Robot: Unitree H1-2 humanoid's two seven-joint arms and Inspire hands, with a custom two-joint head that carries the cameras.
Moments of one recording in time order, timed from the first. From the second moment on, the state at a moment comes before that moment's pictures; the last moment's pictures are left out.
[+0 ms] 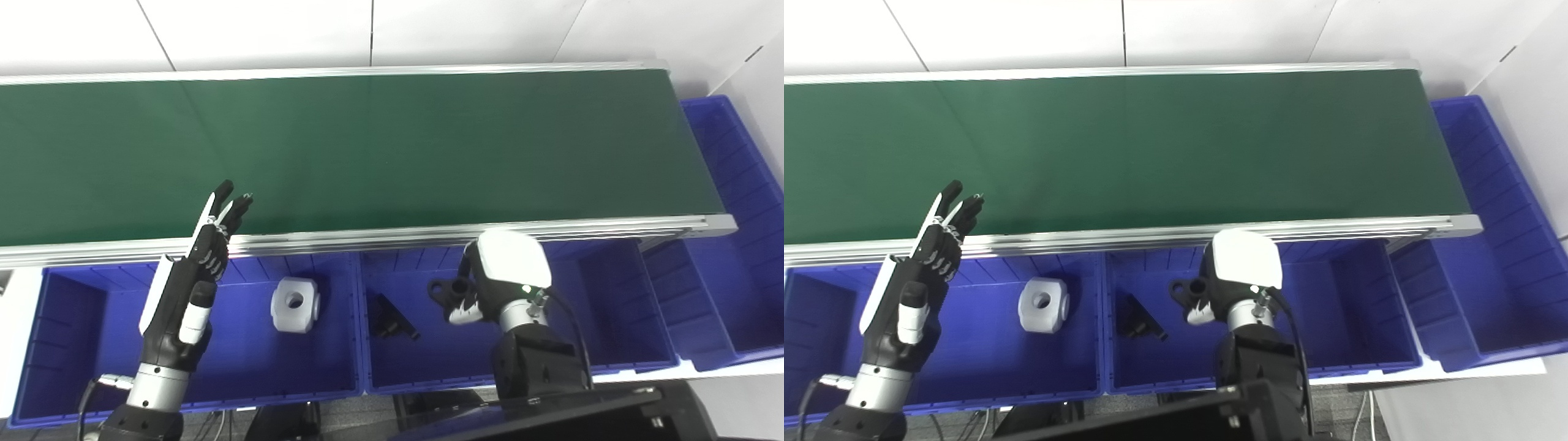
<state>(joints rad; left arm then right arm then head) 0.41 0.19 -0.21 -0.36 -0.03 -0.15 -0.21 0.41 0.15 0.19 -0.51 -1.69 0.27 0.68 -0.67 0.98</state>
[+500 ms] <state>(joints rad) 0.41 0.17 -0.21 -0.36 -0.01 -0.14 -0.21 0.37 0.10 0.18 -0.41 -1.65 0.27 0.65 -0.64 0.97</state>
